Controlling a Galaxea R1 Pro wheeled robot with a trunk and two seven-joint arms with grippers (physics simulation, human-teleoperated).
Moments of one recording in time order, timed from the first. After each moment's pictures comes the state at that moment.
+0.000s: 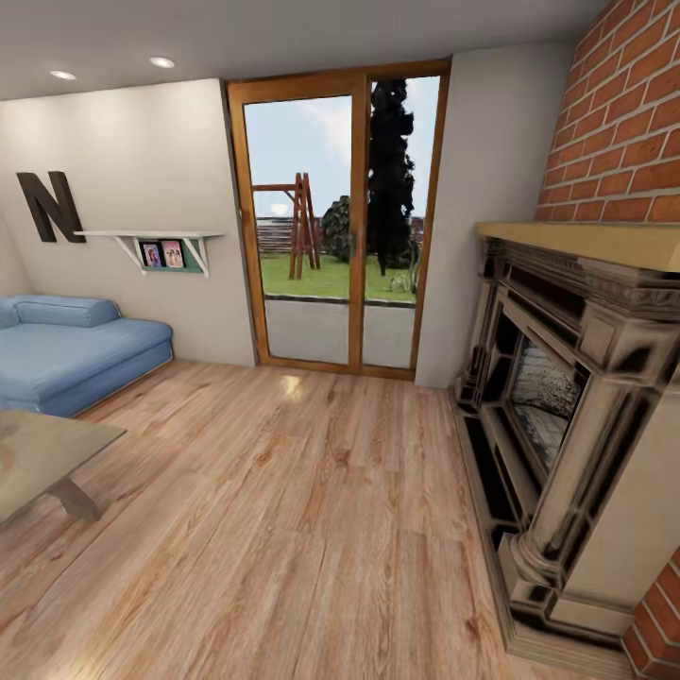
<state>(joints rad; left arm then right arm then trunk) 0.01 0.00 0.00 -0.01 0.00 0.01 0.00 -0.04 0.00 0.01 0.00 0.00 -0.01 0.00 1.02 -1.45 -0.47</state>
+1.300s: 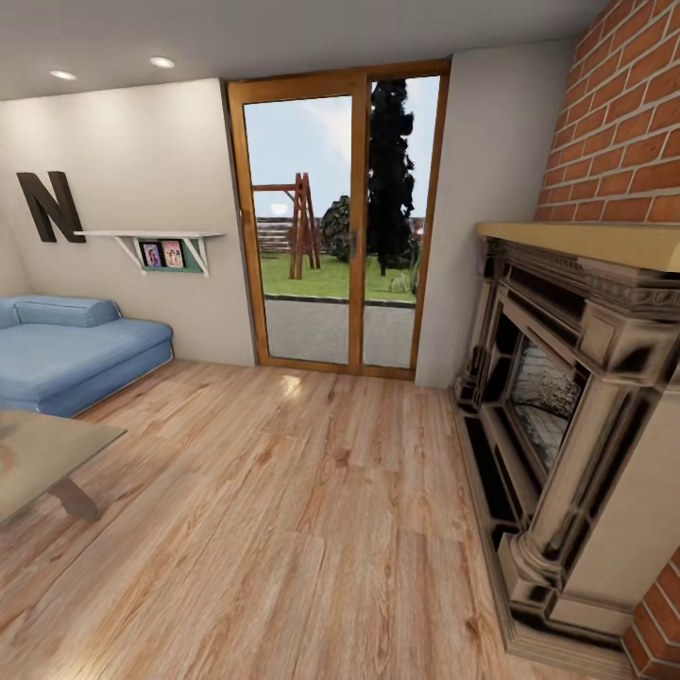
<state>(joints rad) 0.01 0.10 0.01 -0.07 0.01 0.01 0.00 -0.04 -0.01 0.02 -0.06 0.09 -0.02 -0.01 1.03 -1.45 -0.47</state>
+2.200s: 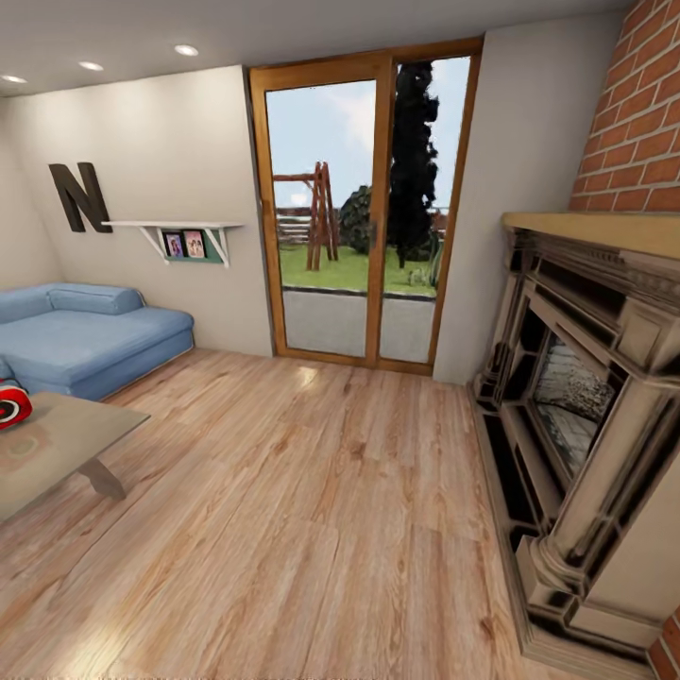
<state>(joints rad) 0.01 0.10 0.17 -0.08 0.04 0.00 -0.09 -0.04 0.00 0.02 -0.12 0.29 -0.02 -0.01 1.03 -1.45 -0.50</state>
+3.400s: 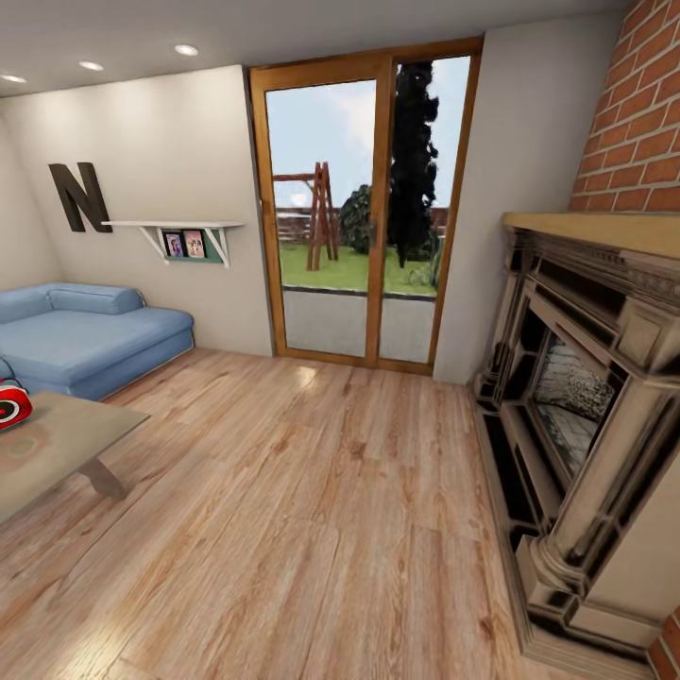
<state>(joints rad) 0.01 0.10 0.54 0.01 0.03 -0.17 -0.15 -0.04 0.07 0.10 -0.14 0.83 -0.11 -0.10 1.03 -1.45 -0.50</state>
